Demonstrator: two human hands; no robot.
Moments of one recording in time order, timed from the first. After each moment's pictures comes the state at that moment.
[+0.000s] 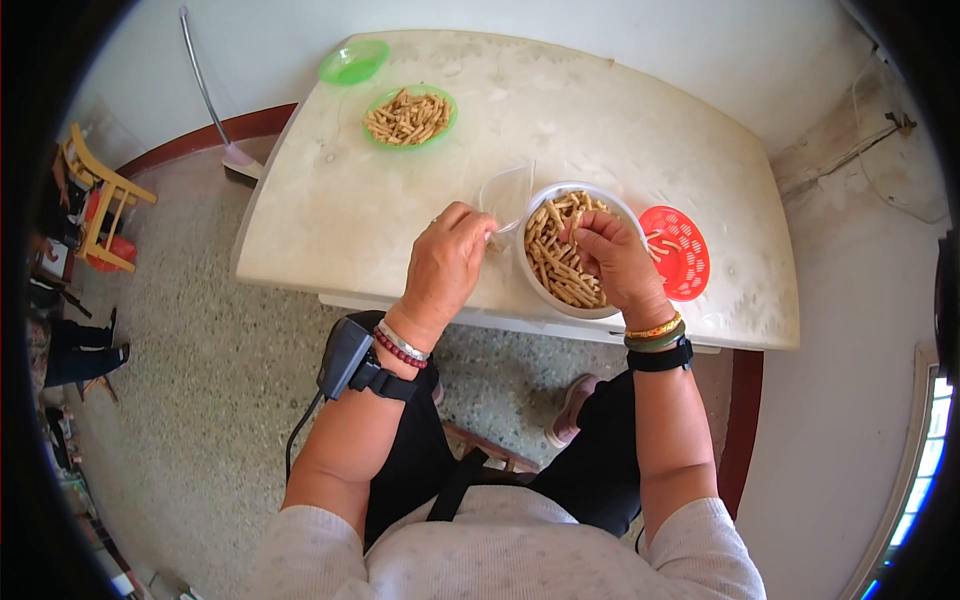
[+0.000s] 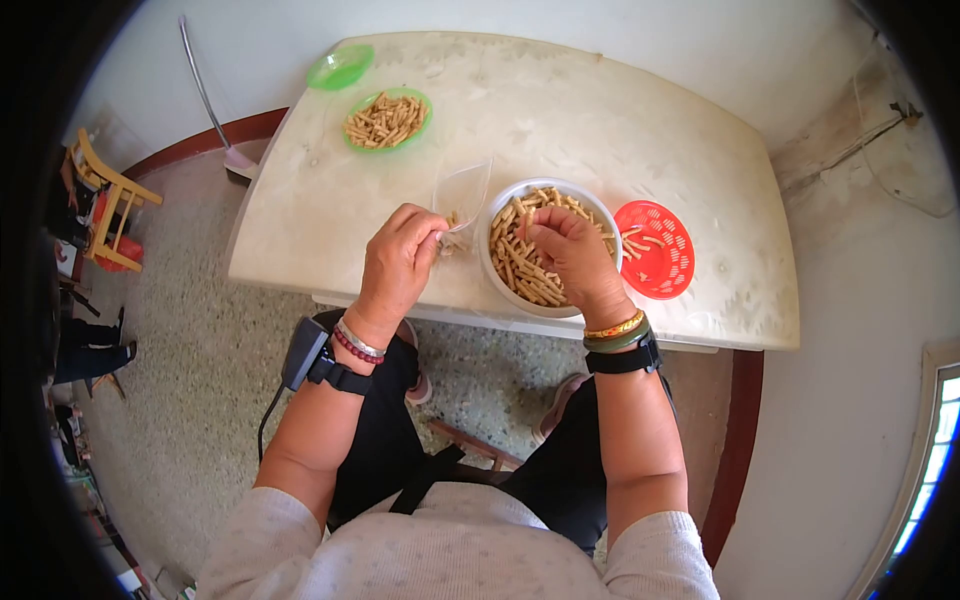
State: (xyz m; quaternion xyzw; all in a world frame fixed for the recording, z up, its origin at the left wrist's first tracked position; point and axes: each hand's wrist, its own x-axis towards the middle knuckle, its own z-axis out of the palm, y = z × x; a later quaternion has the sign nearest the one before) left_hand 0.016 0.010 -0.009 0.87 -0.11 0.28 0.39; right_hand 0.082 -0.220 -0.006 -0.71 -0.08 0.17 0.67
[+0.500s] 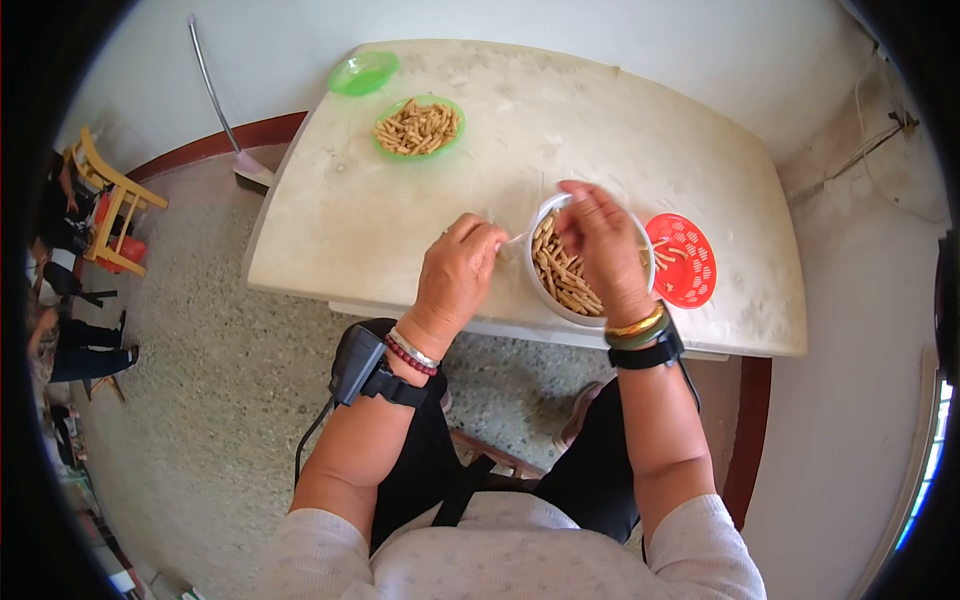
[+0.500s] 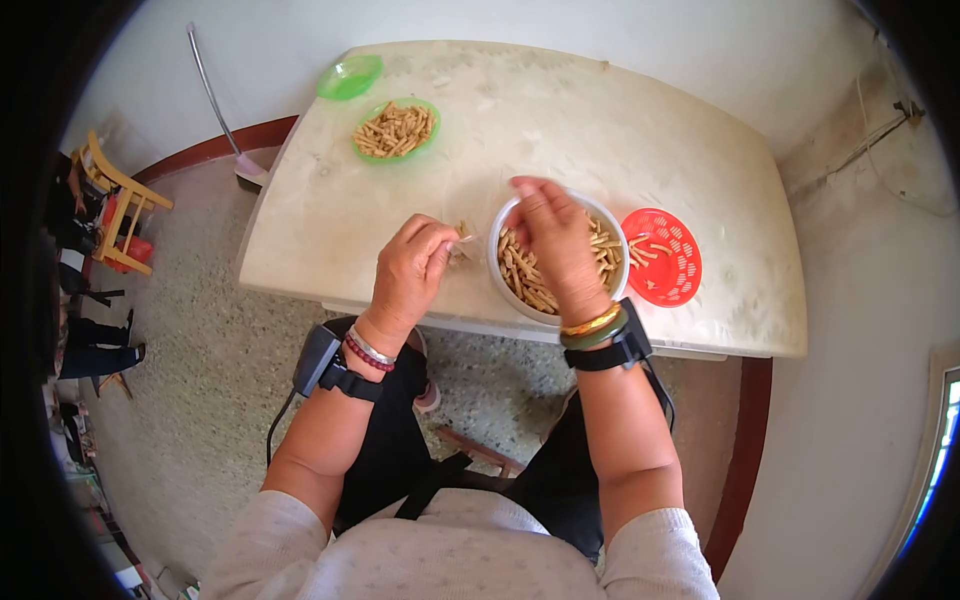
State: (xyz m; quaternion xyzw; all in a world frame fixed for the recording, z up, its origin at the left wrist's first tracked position) left_hand 0.015 0.007 -0.010 0.87 -0.12 0.29 0.39; right_hand 0.084 -0.174 0.015 -0.63 -0.09 0.11 0.76
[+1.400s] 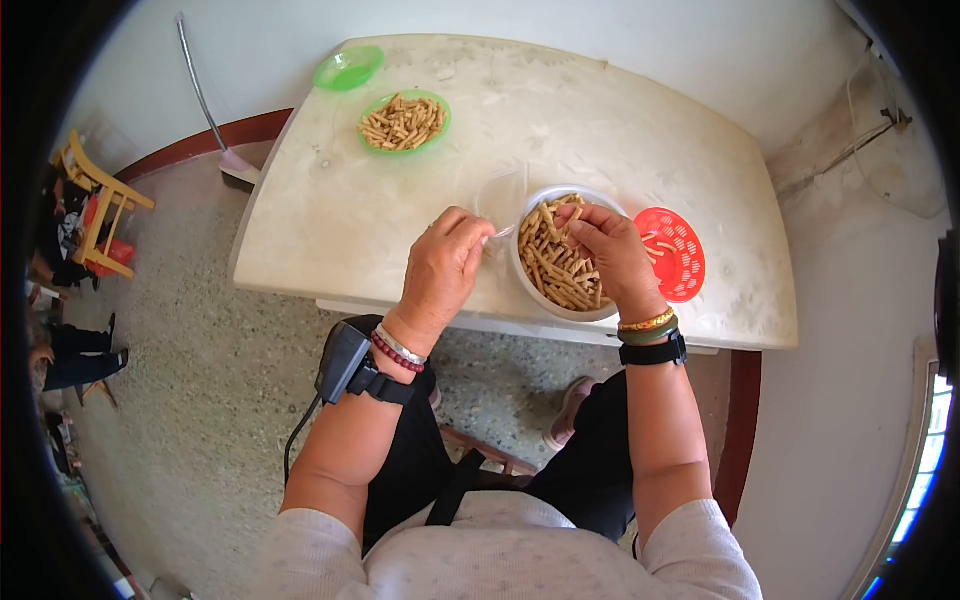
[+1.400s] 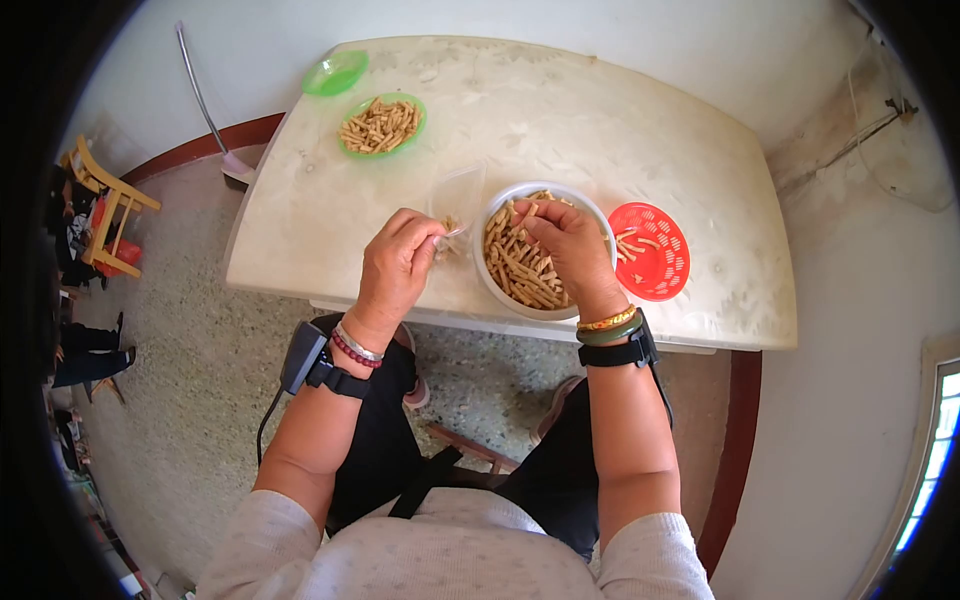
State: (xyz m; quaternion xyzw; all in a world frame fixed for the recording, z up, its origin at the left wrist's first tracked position) left_hand 0.015 0.007 -0.009 0.86 -0.11 0.28 0.41; right_hand 0.090 -0.218 -0.003 -0.69 -0.07 0.16 0.70
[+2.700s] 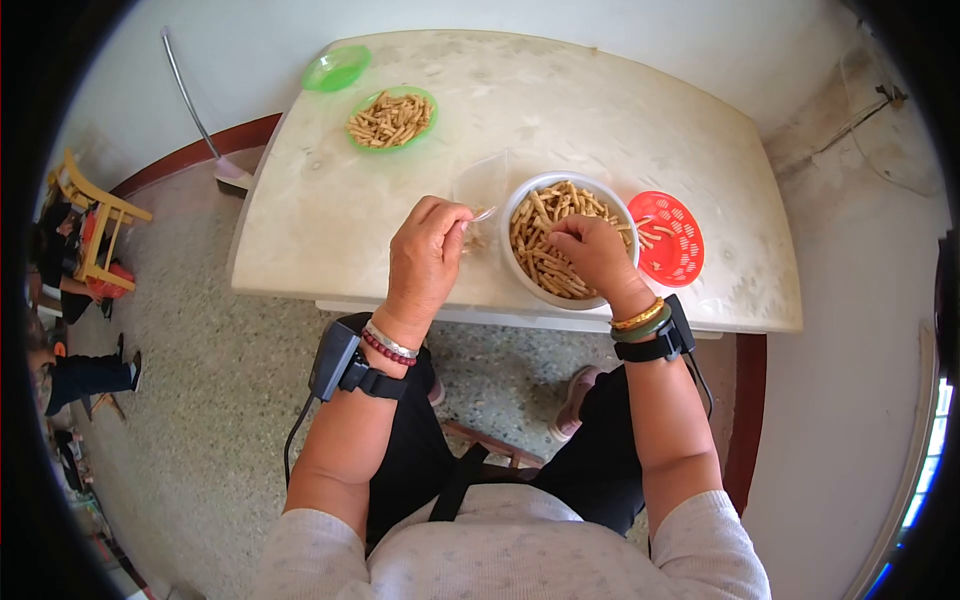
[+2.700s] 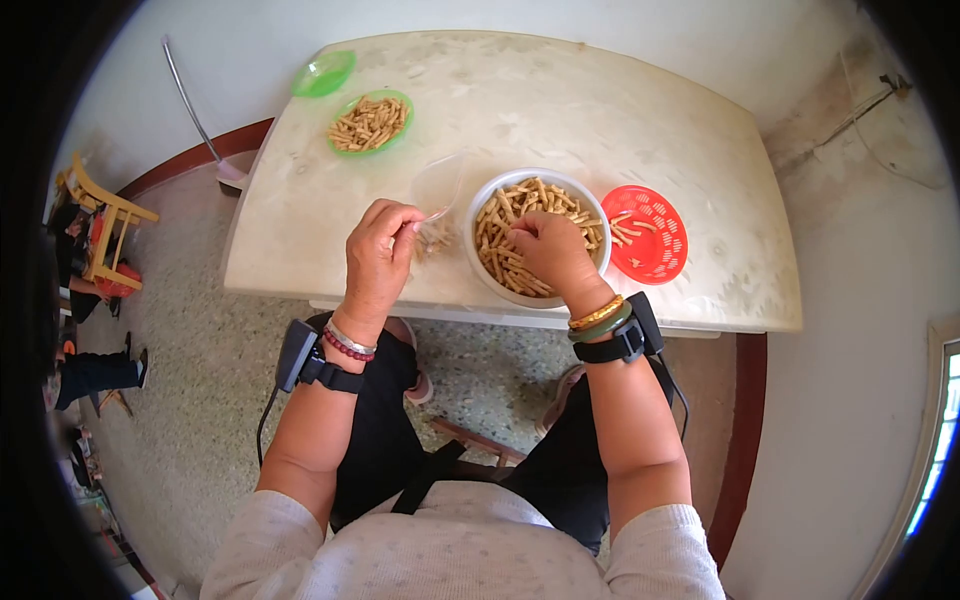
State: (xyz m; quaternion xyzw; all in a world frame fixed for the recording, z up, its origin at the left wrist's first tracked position) left_hand 0.018 0.009 -0.012 0.85 -0.09 0.30 0.43; right_hand 0.085 -0.221 -0.027 -0.89 -0.15 0.08 0.43
